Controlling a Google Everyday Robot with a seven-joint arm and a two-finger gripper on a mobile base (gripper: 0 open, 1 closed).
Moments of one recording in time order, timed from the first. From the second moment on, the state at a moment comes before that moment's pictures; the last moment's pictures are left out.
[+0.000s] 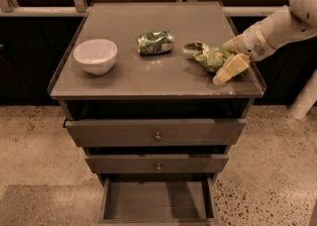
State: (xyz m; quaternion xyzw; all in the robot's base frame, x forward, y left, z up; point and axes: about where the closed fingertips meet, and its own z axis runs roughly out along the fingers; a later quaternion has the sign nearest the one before) arm 0.648 -0.211 0.847 -0.53 0.78 0.17 0.30
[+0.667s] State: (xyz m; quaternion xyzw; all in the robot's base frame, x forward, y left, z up) arm 0.648 -0.211 0.847 -0.53 0.78 0.17 0.30
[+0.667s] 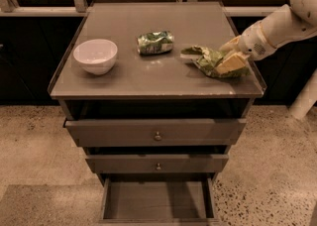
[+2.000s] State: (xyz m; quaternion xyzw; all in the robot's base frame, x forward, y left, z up) arm 0.622 -0.208 0.864 -0.52 0.77 0.20 0.31
